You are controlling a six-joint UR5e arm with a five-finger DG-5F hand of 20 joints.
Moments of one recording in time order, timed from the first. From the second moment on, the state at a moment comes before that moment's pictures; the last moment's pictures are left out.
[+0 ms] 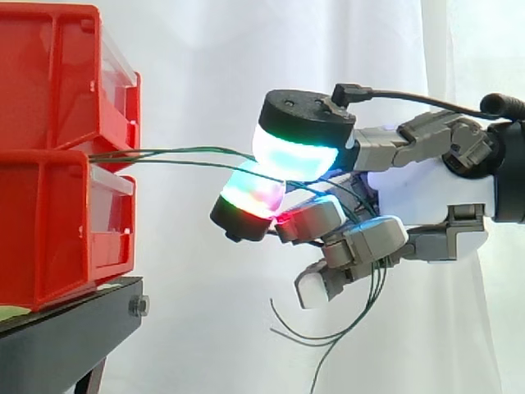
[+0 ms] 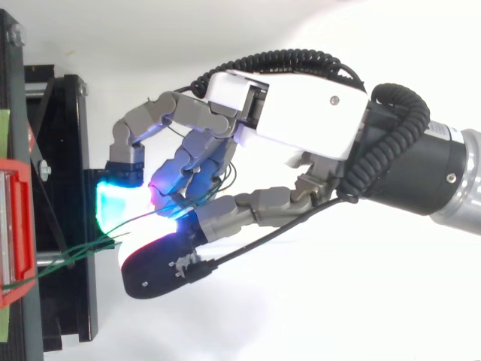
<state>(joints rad) 0.20 -2.29 -1.12 -2.89 -1.11 -0.21</state>
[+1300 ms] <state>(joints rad) 0.20 -2.29 -1.08 -2.93 -1.12 -0.26</state>
